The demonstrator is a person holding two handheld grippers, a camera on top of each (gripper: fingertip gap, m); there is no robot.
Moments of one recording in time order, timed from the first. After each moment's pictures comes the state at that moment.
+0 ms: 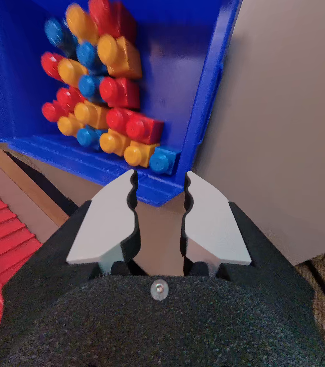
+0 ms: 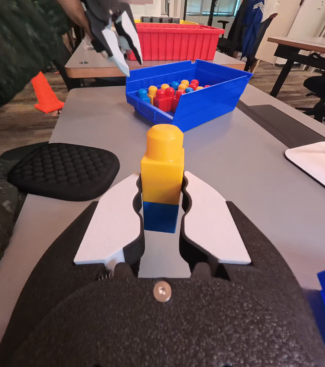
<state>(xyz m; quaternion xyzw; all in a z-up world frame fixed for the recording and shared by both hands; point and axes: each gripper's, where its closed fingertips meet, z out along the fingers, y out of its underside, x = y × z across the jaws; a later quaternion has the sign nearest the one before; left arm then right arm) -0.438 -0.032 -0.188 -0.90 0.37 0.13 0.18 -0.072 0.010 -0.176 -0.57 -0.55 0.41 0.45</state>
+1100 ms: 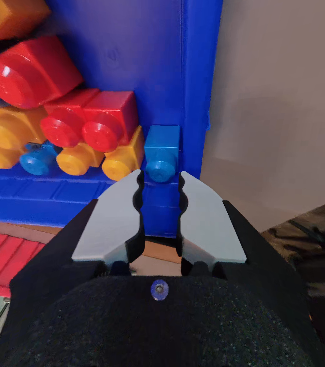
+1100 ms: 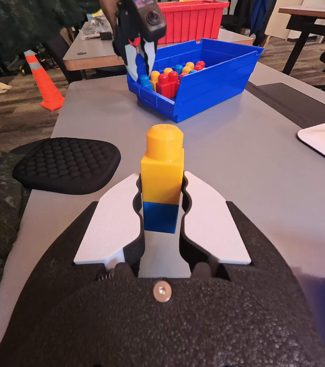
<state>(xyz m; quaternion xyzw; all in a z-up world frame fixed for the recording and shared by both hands) -0.467 -0.021 -0.241 -0.85 0.50 0.13 -0.09 -0.068 0.013 -0.191 -0.60 -0.54 0.42 0.42</state>
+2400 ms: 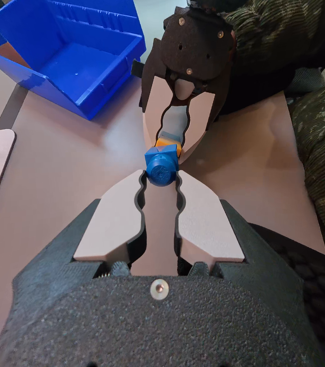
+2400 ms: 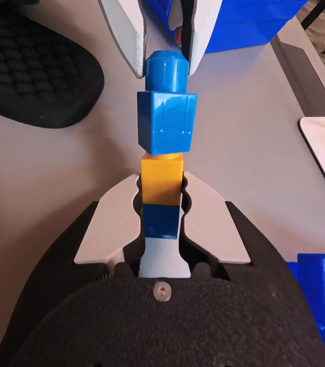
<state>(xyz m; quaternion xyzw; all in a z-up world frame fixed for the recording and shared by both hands) -0.103 -0.007 -0.190 -0.68 0.57 -0.23 0.39 -0.068 0.008 -0.248 -0.58 -0.68 0.22 0.39</state>
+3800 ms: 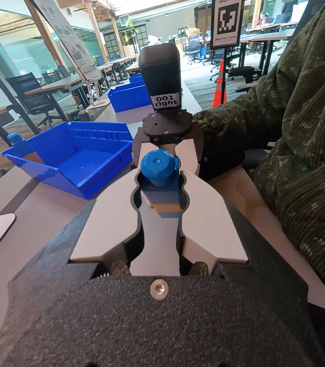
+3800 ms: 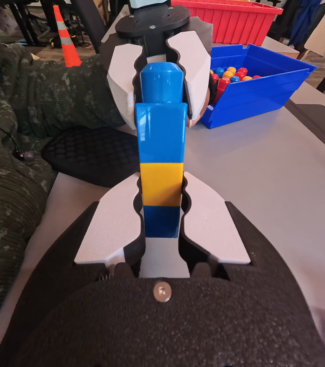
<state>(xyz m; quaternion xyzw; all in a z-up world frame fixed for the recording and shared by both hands) -0.071 -0.032 -0.139 -0.54 0.53 -0.37 0.54 -0.080 -0.033 -0.190 -0.54 -0.62 0.41 0.40</state>
